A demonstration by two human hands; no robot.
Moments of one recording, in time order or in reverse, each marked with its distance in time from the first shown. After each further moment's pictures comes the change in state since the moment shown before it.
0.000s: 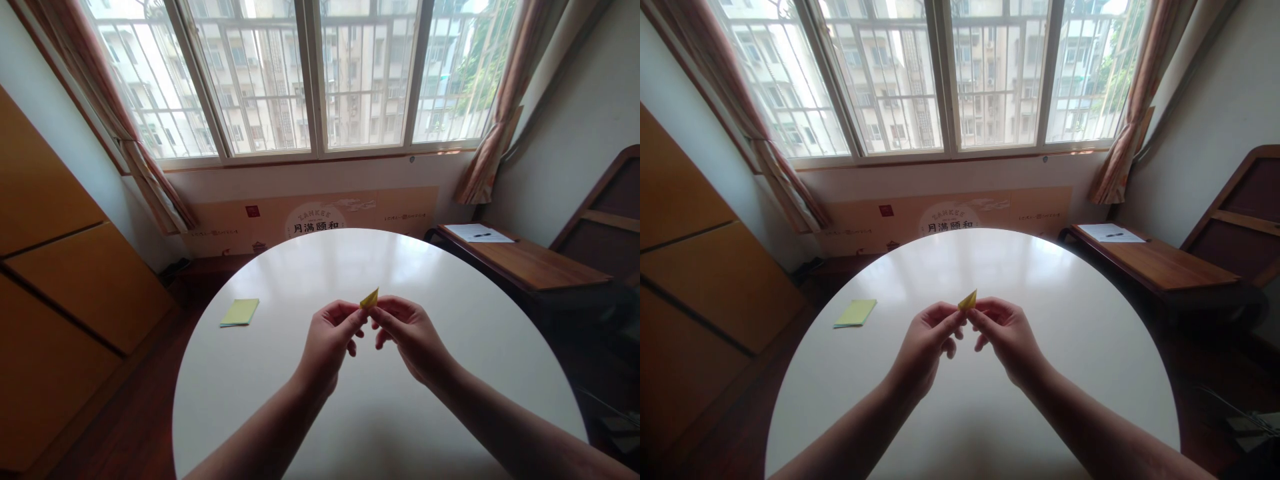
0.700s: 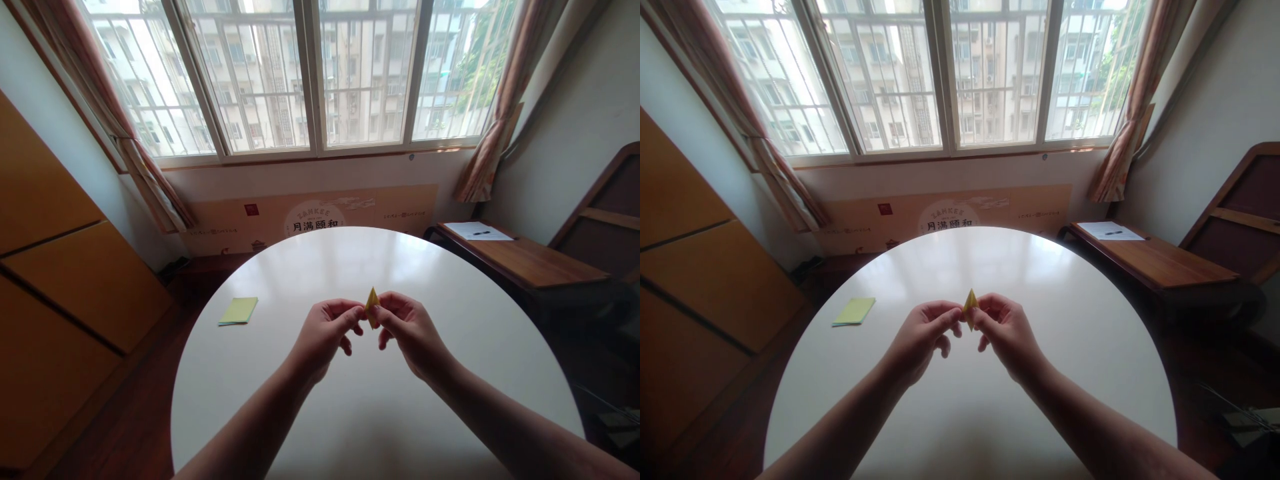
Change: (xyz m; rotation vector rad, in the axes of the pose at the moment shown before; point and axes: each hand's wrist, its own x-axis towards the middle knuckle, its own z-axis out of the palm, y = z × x) left_hand 0.008 0.008 -0.010 0.116 -0.174 -0.053; right_hand -0.001 -0.005 -0.002 -0.090 0.006 0.001
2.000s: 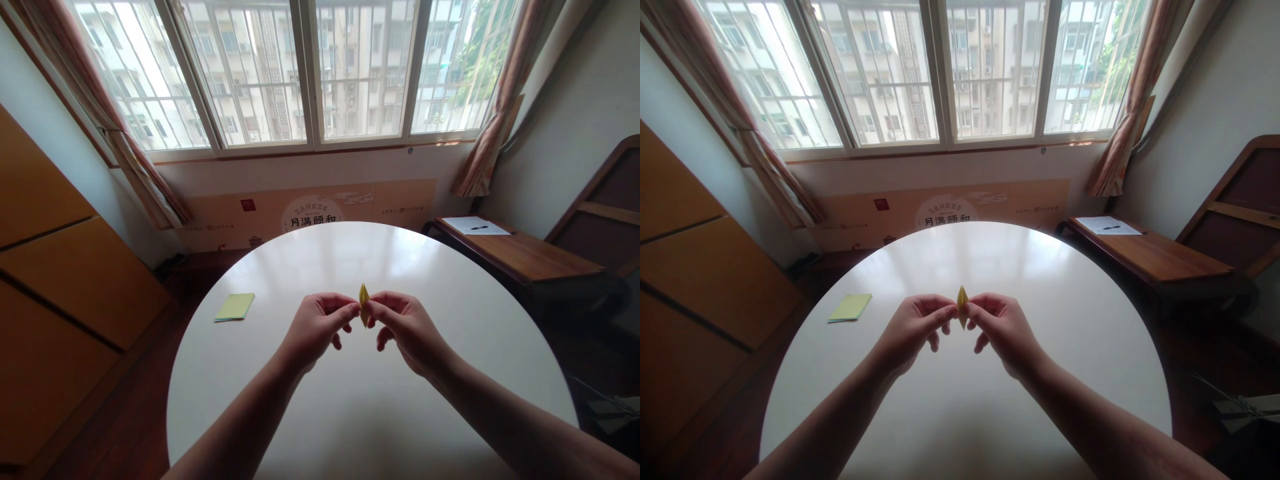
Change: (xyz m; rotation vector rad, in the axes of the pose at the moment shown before) left_hand 0.001 0.005 -0.006 0.201 0.022 0.018; right_hand -0.003 -0.006 -0.001 0.015 -0.015 0.143
